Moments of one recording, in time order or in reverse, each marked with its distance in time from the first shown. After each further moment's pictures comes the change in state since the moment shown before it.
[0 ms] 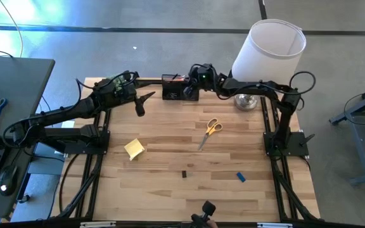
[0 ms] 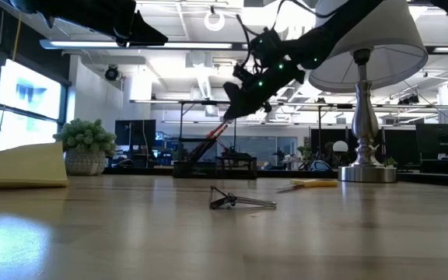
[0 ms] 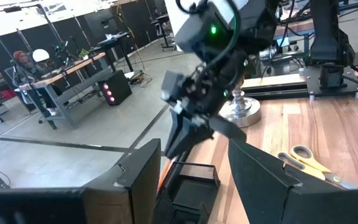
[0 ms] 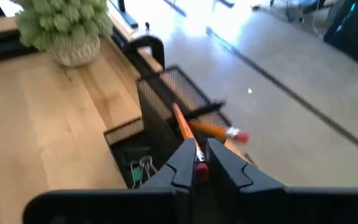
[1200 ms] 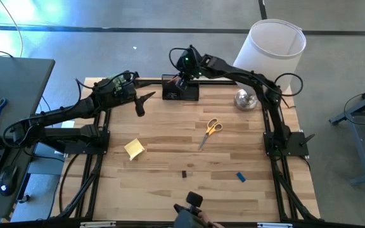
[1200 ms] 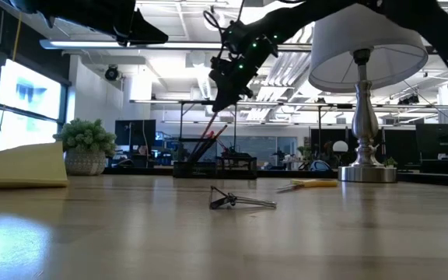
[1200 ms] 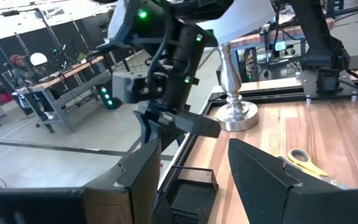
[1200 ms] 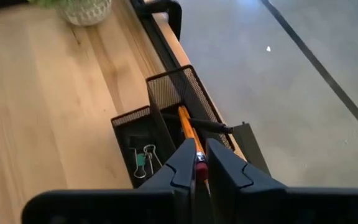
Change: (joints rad) left arm 0.000 0.000 0.000 0.013 0.014 0.000; right arm -0.010 0.240 0.686 -0.748 -0.075 -0.117
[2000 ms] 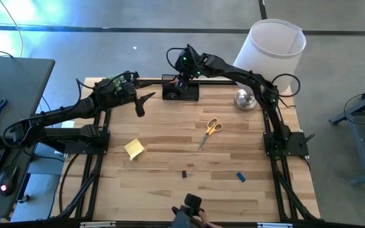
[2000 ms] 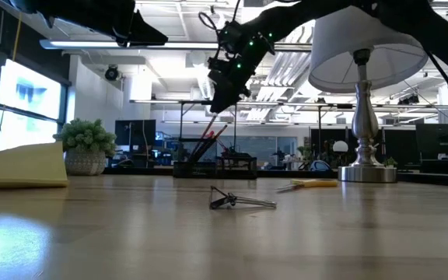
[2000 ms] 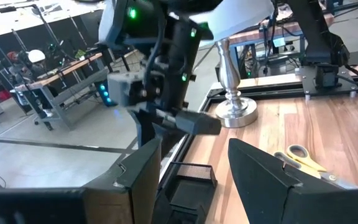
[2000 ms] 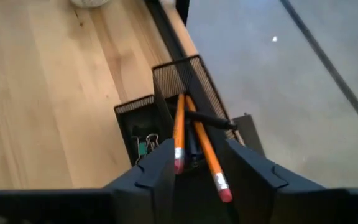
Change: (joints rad) left arm 0.000 0.000 0.000 -0.016 0.000 0.001; right arm 0.007 0.054 0.110 -0.120 -0.001 -0.036
